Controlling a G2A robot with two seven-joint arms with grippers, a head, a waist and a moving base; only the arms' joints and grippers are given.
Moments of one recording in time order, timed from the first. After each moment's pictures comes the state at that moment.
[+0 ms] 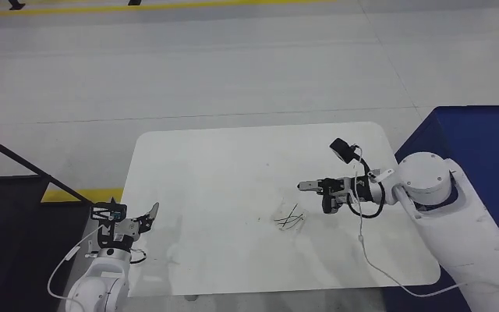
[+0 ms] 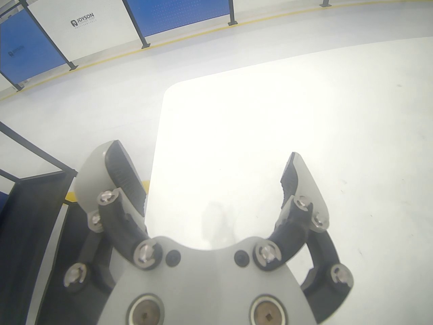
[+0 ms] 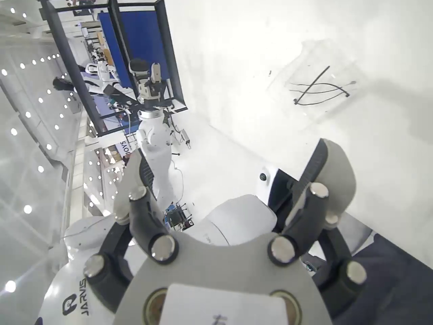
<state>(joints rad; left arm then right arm) 1.73 -1.15 -1.60 -1.80 1.33 0.00 0.00 -1.03 -0.86 1.27 -1.77 0.10 0.52 1.30</state>
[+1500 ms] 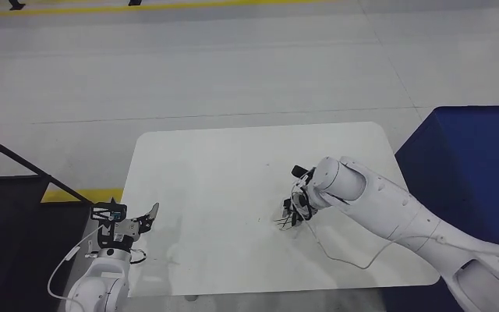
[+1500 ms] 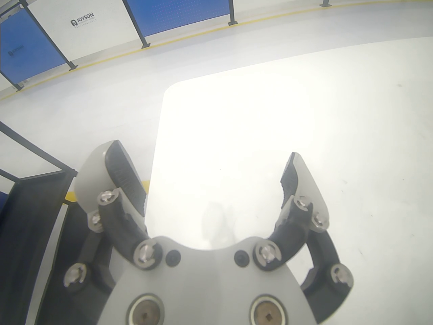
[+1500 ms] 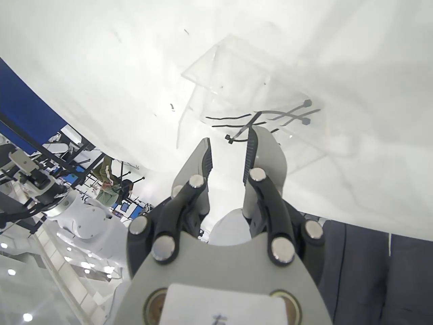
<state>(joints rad) 1.73 -1.15 -1.60 -1.80 1.33 0.00 0.00 -0.49 -0.96 0.37 -1.41 0.26 0.87 0.94</state>
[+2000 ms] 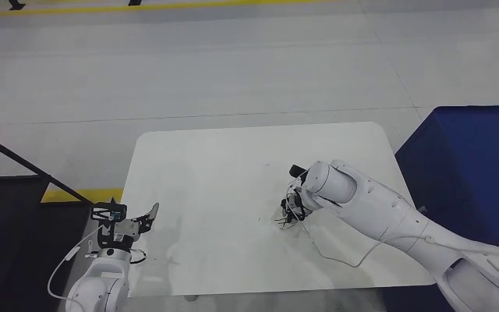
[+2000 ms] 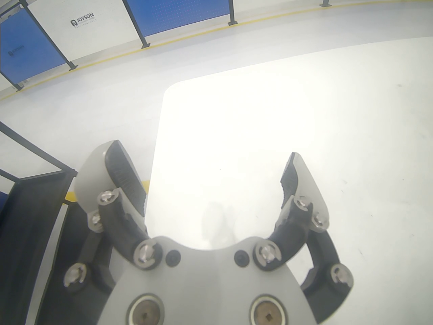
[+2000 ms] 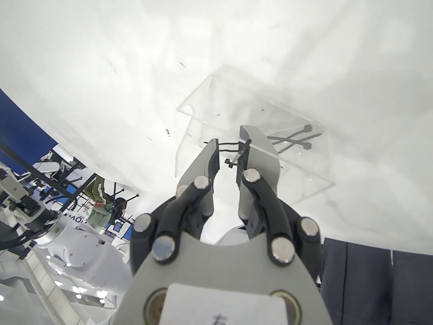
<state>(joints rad) 1.73 -1.15 -1.60 -1.80 1.33 0.00 0.00 -0.50 -1.01 0.35 -1.37 0.23 0.89 0.88</state>
